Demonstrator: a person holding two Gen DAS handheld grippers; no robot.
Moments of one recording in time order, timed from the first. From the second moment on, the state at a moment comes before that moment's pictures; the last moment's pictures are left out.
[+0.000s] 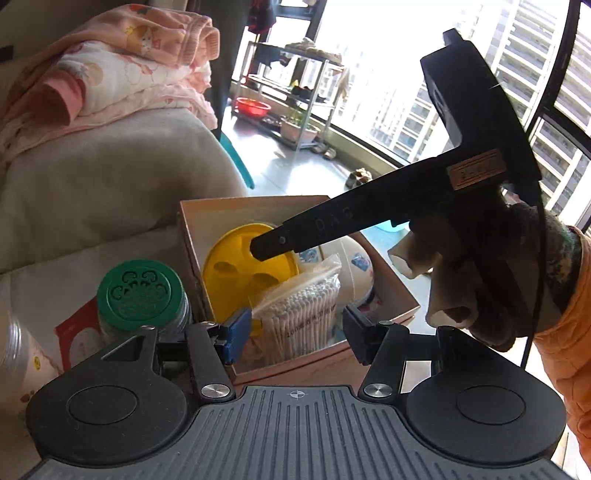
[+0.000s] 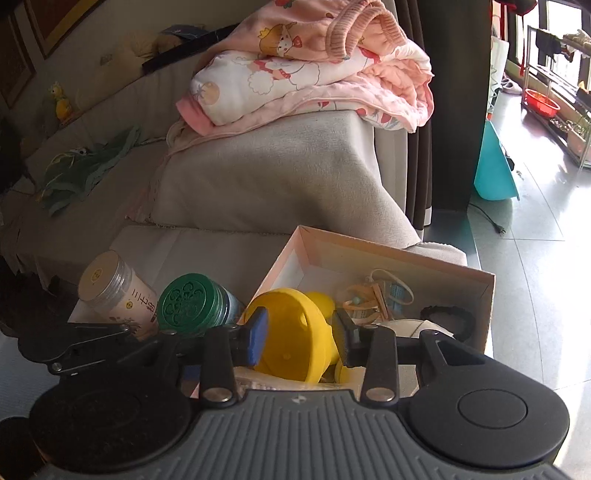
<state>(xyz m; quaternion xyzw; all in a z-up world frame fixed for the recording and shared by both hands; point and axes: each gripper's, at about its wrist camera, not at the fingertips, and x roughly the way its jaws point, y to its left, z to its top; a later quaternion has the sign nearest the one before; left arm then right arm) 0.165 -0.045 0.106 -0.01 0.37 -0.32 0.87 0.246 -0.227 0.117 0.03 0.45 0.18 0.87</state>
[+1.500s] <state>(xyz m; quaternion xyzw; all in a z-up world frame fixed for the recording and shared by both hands) 0.100 -0.006 0.052 0.01 0.43 -0.24 0.87 0.085 -0.202 0.106 -0.05 0.33 0.13 0.93</state>
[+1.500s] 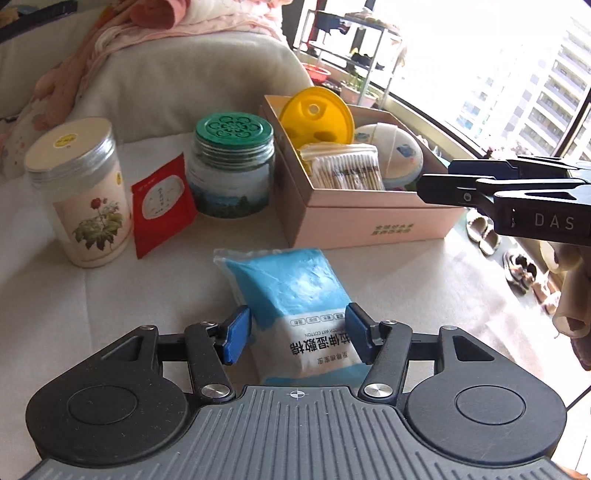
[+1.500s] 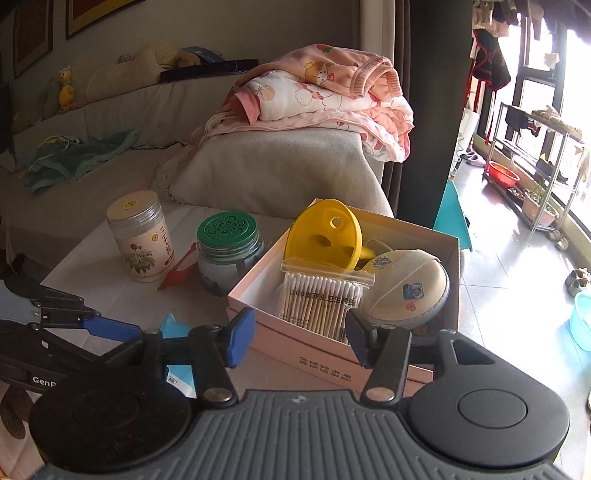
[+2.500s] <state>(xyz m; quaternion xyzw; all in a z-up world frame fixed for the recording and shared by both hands) 0.090 0.171 0.029 -0.14 0.38 -0.12 0.91 0.132 -0.073 0.061 0.07 0.38 0.18 0.91</state>
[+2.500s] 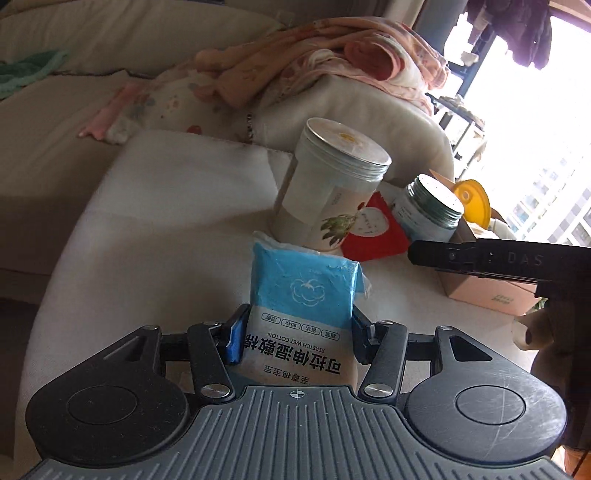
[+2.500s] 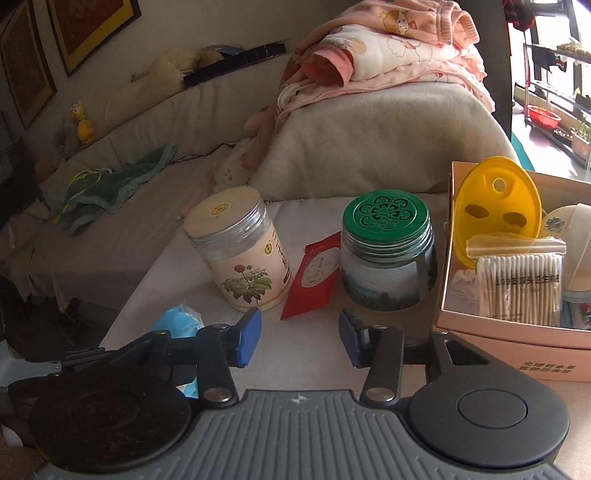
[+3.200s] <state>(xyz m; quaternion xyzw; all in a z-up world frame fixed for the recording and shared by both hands) 0.091 0.177 0.015 -0.17 0.37 -0.15 0.90 0.170 -0.044 0.032 0.07 0.39 0.13 0.91</state>
